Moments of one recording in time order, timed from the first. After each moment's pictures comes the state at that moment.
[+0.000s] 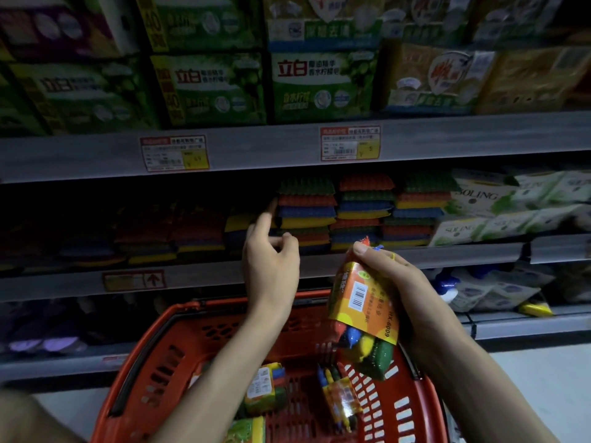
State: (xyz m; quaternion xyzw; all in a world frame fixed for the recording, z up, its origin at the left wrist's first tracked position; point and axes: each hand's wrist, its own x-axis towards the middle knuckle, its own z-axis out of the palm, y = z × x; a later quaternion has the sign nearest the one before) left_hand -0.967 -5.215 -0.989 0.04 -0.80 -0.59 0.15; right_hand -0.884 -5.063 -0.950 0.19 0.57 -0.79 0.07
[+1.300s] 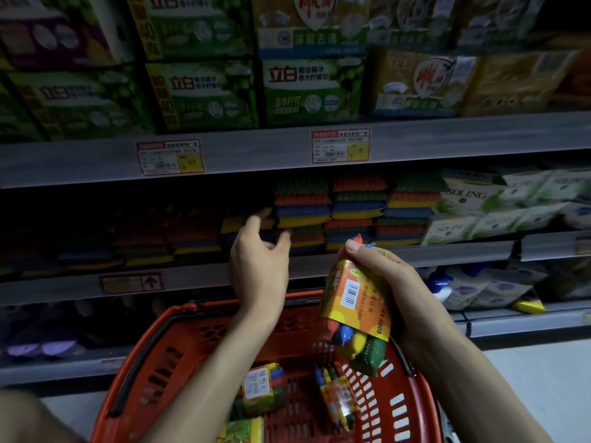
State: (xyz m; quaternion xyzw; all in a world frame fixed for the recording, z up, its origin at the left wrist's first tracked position) left_hand -0.970 -5.218 -0.986 0.07 -0.84 -0.49 0.21; right_hand -0.883 -5.060 -0.953 0.18 0.58 -0.79 0.07
